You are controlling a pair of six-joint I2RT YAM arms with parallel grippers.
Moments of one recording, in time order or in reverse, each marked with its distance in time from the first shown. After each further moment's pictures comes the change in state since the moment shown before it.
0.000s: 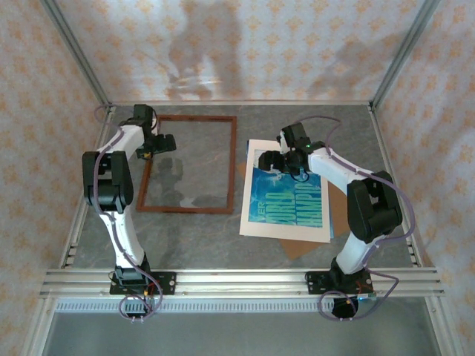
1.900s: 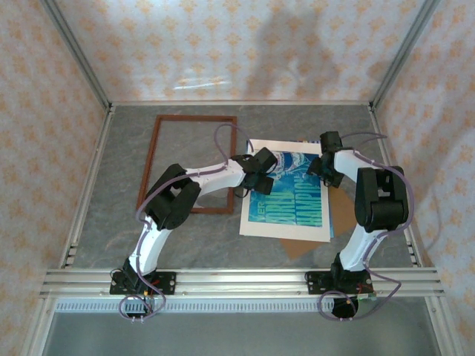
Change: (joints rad) left arm -0.870 0.166 0.092 0.039 -0.230 -0.287; right arm -0.322 0.068 -0.113 -0.043 0.334 0.118
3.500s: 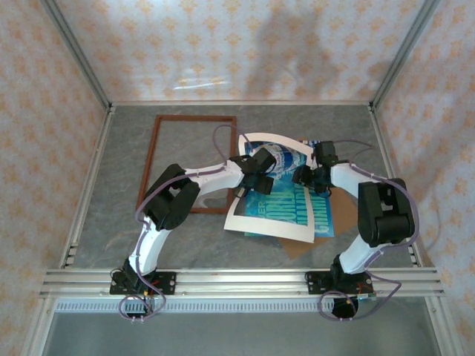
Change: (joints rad) left arm 0.002 -0.010 -0.034 0.054 0.021 -0.003; right arm 0.086 -0.135 -0.180 0.148 -0.280 -0.066
